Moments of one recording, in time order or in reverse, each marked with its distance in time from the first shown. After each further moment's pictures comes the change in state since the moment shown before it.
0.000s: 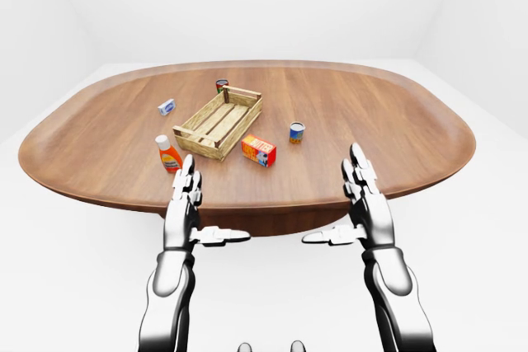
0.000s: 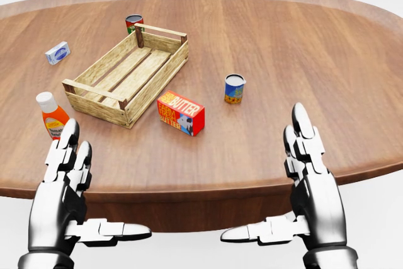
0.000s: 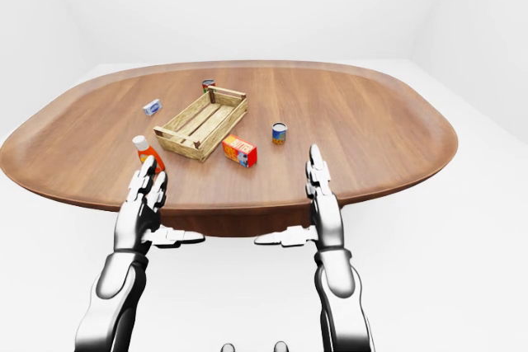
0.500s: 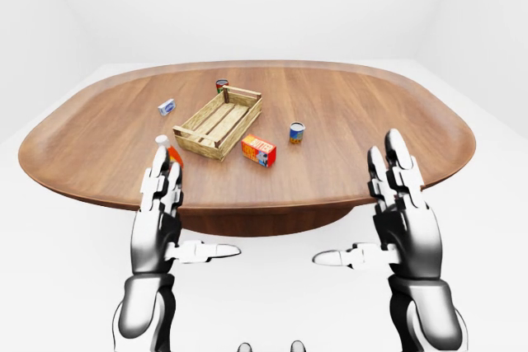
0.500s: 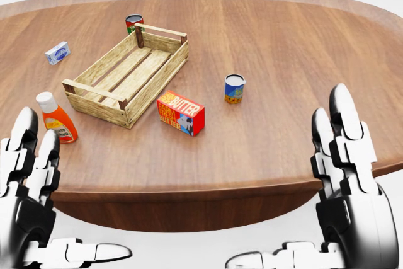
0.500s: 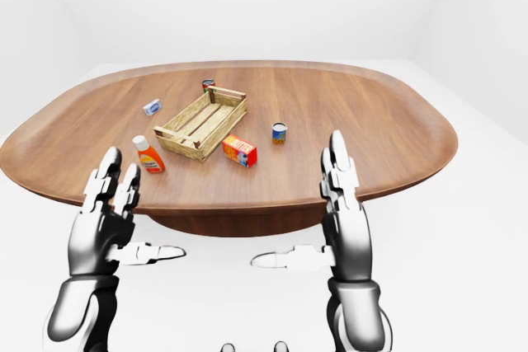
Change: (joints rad) left arm 0.157 -0.007 0.027 -0.321 -0.024 0.000 -0.039; right arm 0.182 -0.011 0.072 -0.421 -0.035 0.059 -0.042
